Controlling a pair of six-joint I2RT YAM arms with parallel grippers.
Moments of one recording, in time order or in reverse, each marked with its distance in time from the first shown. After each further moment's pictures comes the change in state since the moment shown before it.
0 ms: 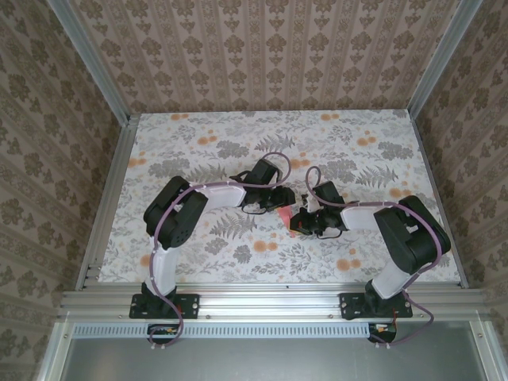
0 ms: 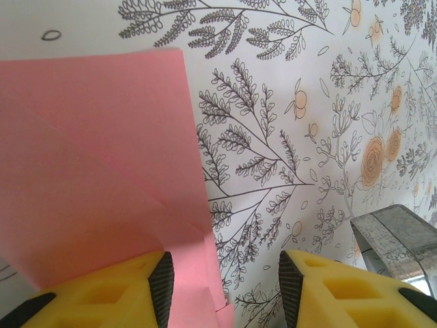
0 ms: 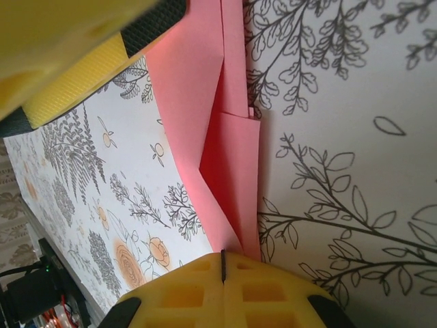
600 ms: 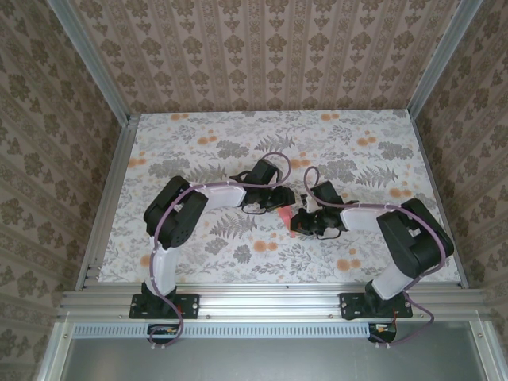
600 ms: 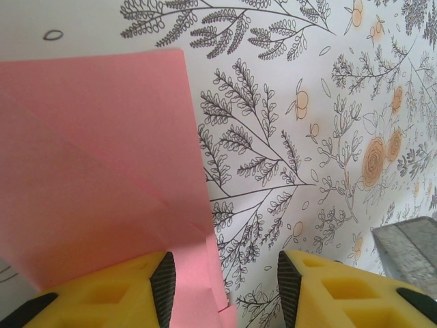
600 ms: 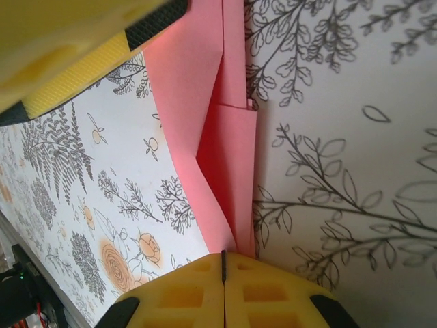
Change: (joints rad) left arm 0.001 0.002 0.000 0.000 0.000 0.000; right arm 0.023 -0.050 0.011 -0.067 0.074 -0.015
